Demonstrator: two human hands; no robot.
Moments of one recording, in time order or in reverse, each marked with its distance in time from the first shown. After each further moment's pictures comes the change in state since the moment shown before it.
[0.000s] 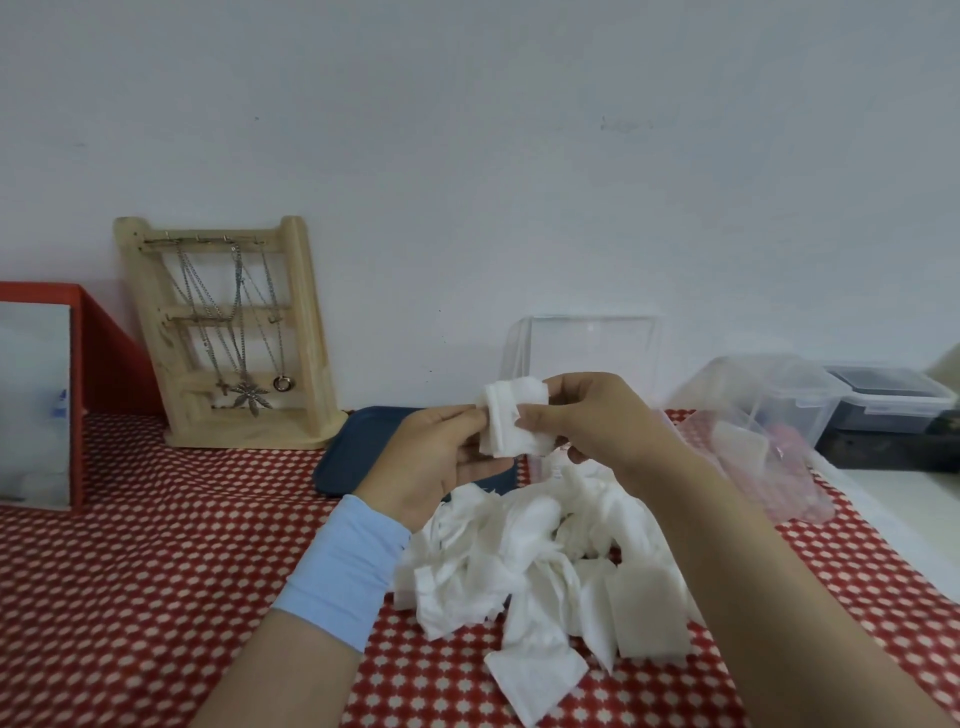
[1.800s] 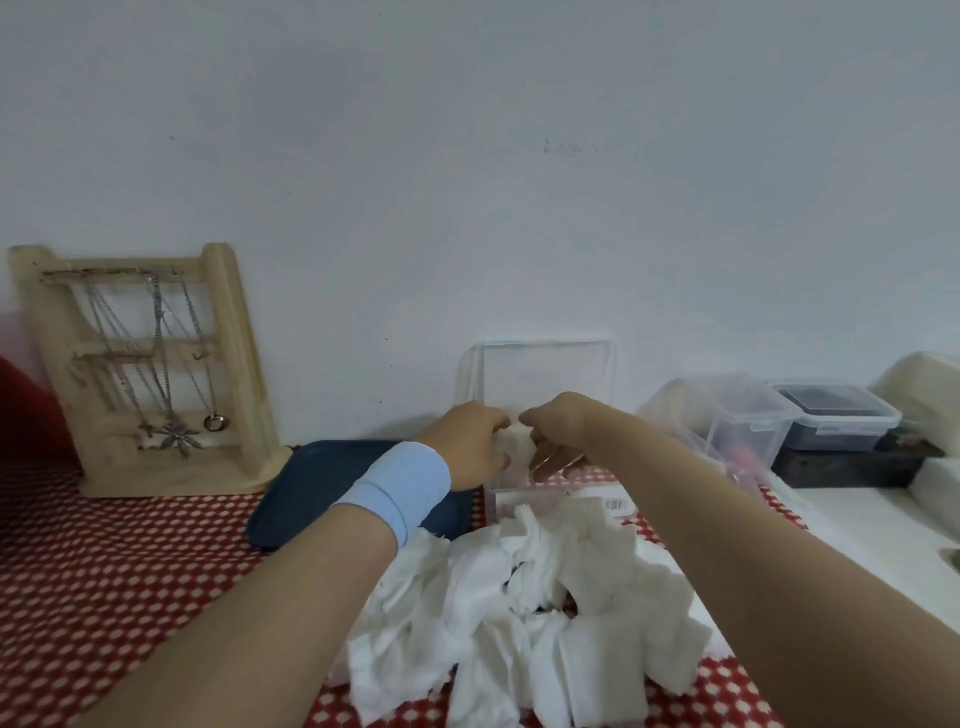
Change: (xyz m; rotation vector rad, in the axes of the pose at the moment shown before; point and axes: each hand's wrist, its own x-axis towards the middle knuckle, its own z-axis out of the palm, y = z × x) left_hand 0.107 0.003 0.046 1.396 -0.180 0.162; right_hand 0.090 0.020 -0.038 -0.389 -0.055 0.486
